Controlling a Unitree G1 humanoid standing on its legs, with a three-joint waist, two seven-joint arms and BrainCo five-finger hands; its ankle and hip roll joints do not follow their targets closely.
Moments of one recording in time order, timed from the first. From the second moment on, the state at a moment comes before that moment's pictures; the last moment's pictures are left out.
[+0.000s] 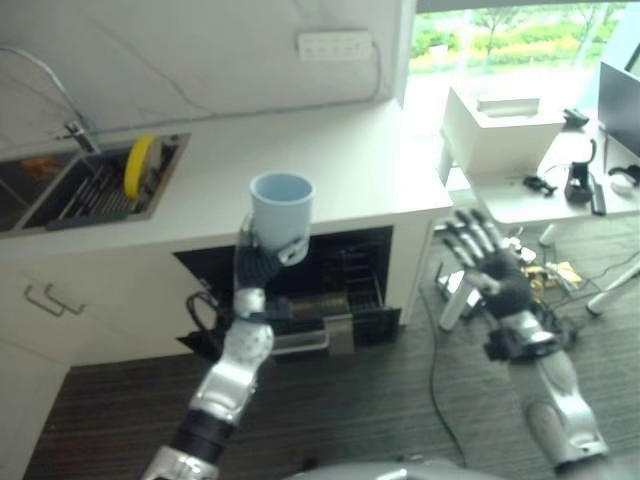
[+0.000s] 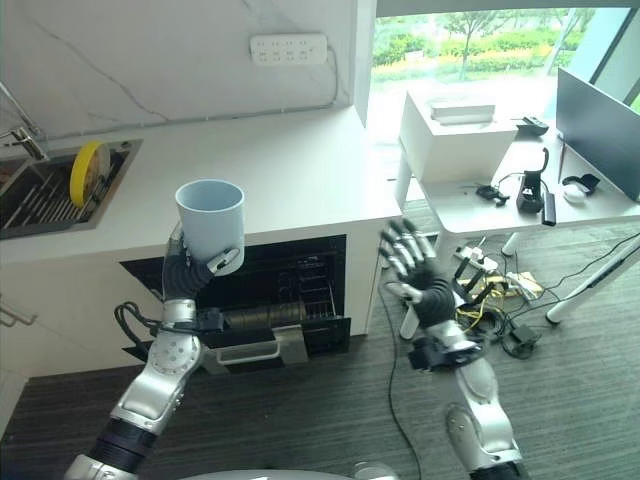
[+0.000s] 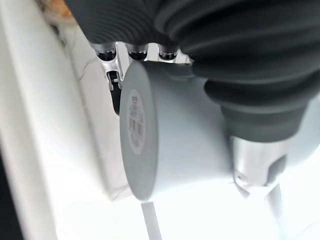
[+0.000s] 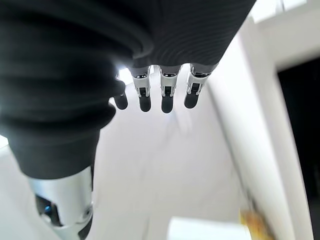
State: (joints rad) left arm -0.09 0.31 -0.29 0.00 0.12 -0.30 0.70; right arm 0.03 -0.41 0.24 -0.17 0.71 -0.27 0.27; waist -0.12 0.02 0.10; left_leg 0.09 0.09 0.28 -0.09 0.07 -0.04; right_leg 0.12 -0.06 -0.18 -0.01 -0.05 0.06
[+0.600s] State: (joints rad) left arm -0.14 0.31 -0.43 -0.03 0.34 -0.27 1.01; right arm -0.19 -0.40 0.40 -0.17 0.65 -0.13 0.03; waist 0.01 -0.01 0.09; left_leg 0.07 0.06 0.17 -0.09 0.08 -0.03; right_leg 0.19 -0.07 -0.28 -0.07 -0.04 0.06
